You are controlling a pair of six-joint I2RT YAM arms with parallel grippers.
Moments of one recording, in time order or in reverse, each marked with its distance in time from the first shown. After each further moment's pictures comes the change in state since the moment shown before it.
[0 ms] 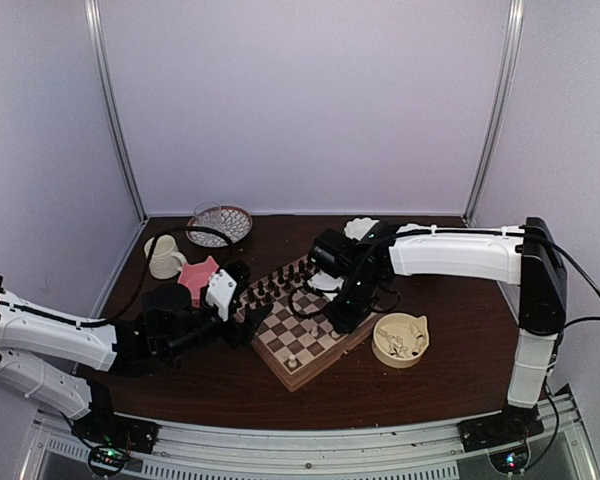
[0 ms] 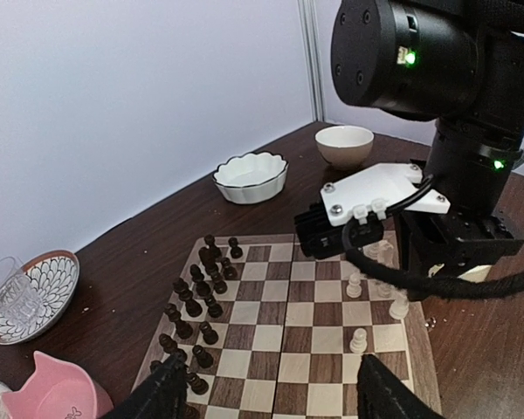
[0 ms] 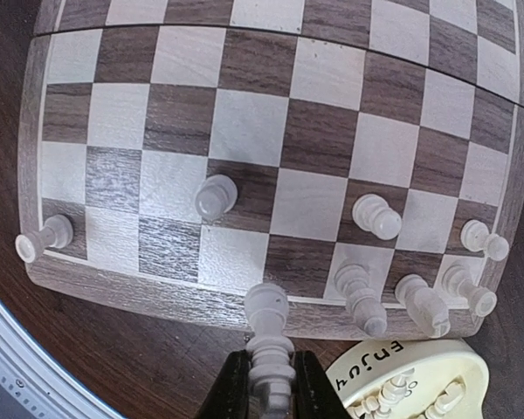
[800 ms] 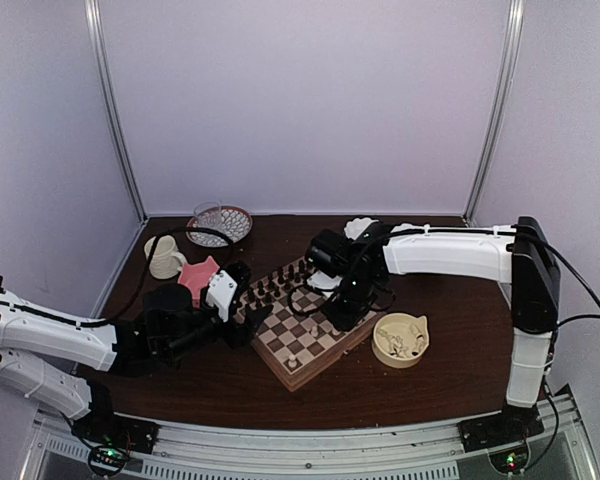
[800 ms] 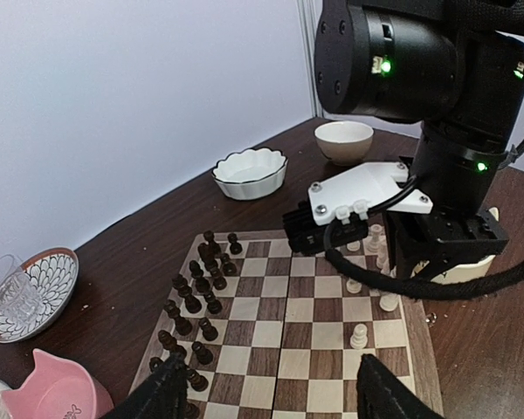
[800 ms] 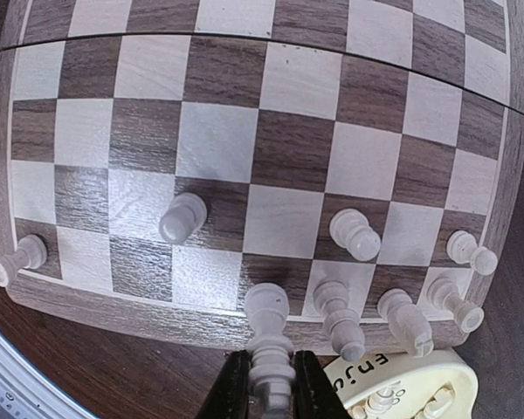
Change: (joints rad) left arm 0.000 0.000 0.000 -0.016 0.001 0.000; right arm -0.013 0.045 0.030 -0.010 0.036 -0.001
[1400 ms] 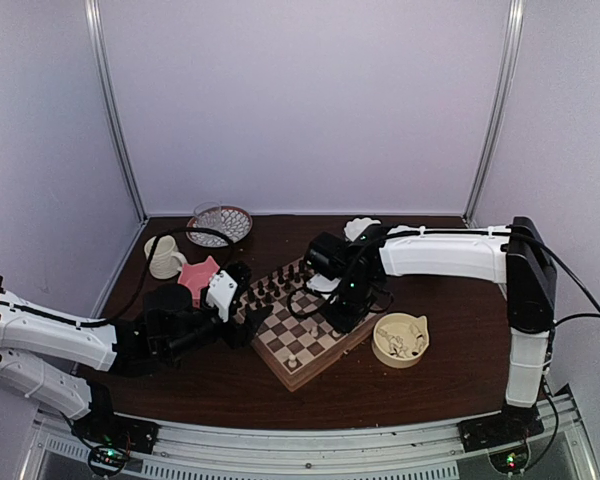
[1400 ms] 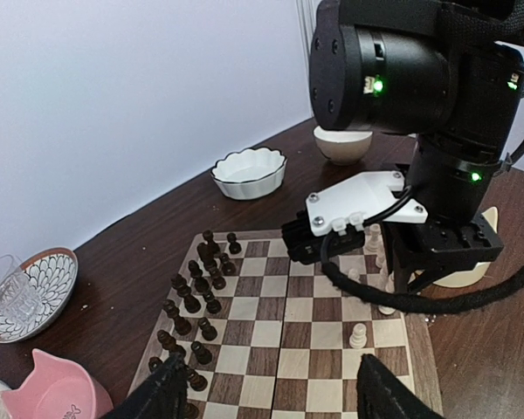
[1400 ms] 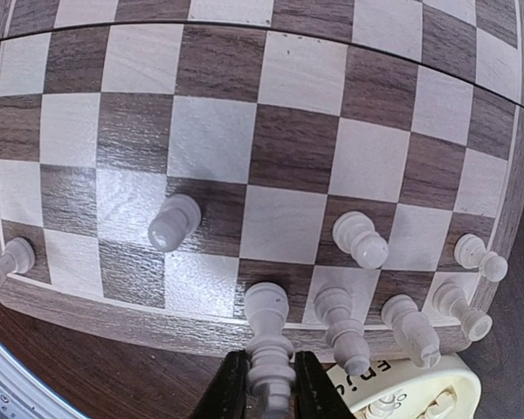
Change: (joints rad) left arm 0.000 0.000 0.000 -0.002 0.003 0.000; right arm -0.004 0.024 0.002 -0.001 0.002 -0.005
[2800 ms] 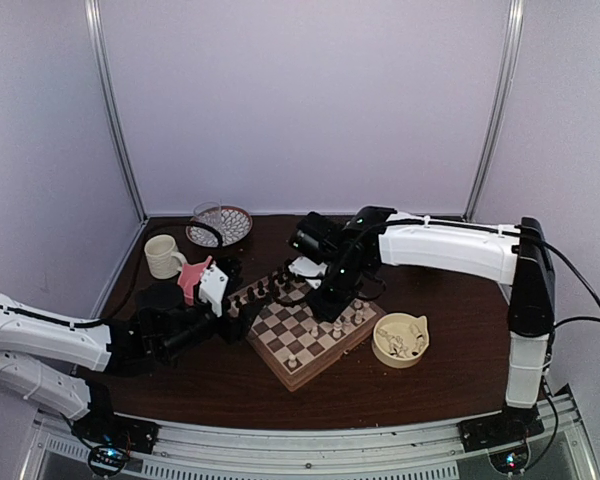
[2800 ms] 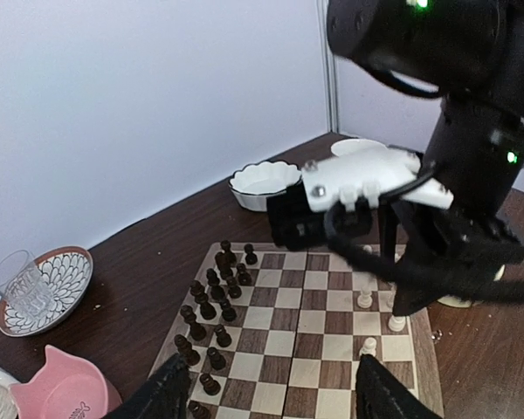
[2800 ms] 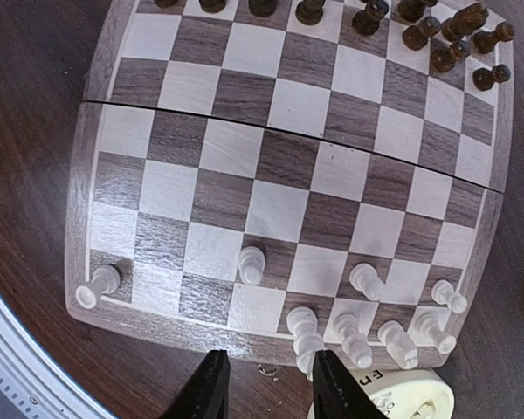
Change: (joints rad) left arm 0.009 -0.038 -0.008 0.008 -0.034 -0.025; right arm 0.049 -0.009 0.169 -0.054 0.013 -0.029
